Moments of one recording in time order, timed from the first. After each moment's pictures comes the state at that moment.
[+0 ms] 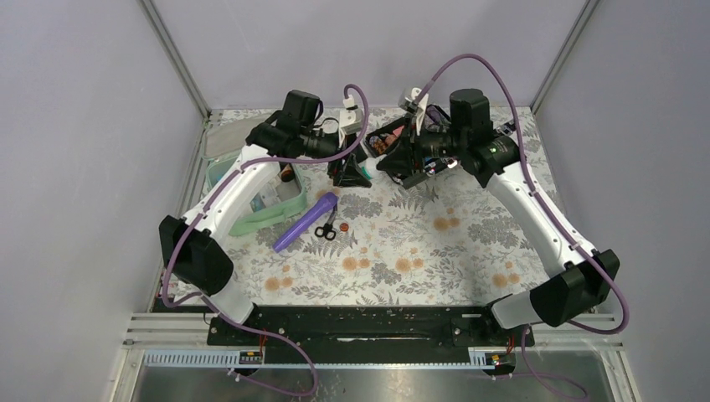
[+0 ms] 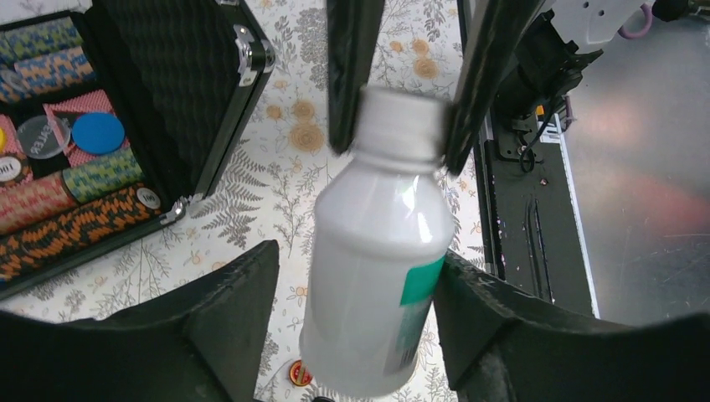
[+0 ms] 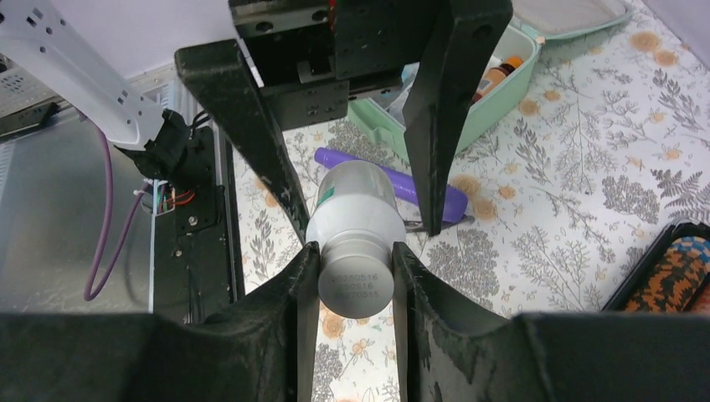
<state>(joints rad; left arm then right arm) -0.47 1.62 1.60 -0.67 1.05 0.43 0.42 1.42 1.48 -0.50 -0.93 -0.15</state>
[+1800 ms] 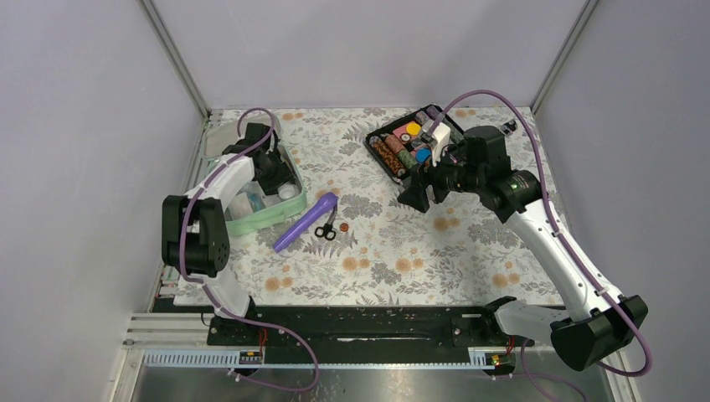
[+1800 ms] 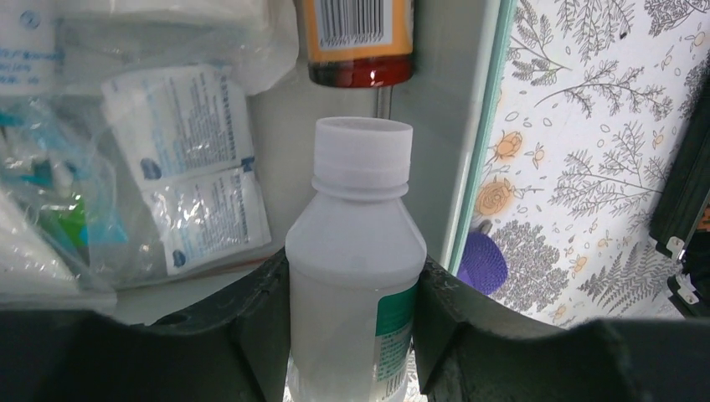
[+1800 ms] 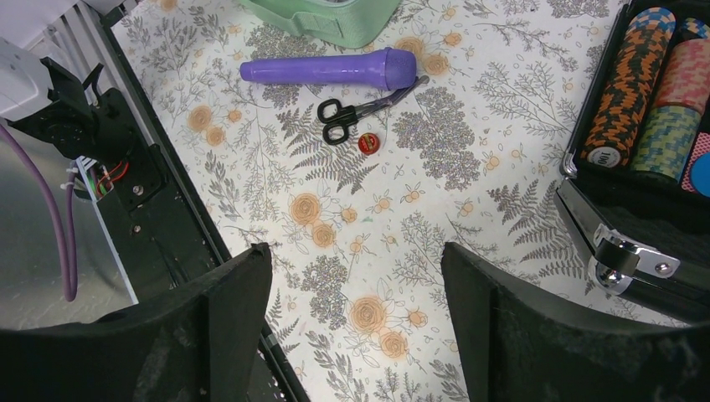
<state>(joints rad) -0.10 1.71 1.27 -0.64 0.06 -0.66 0.42 1.18 1.24 -0.65 -0.59 -0.09</state>
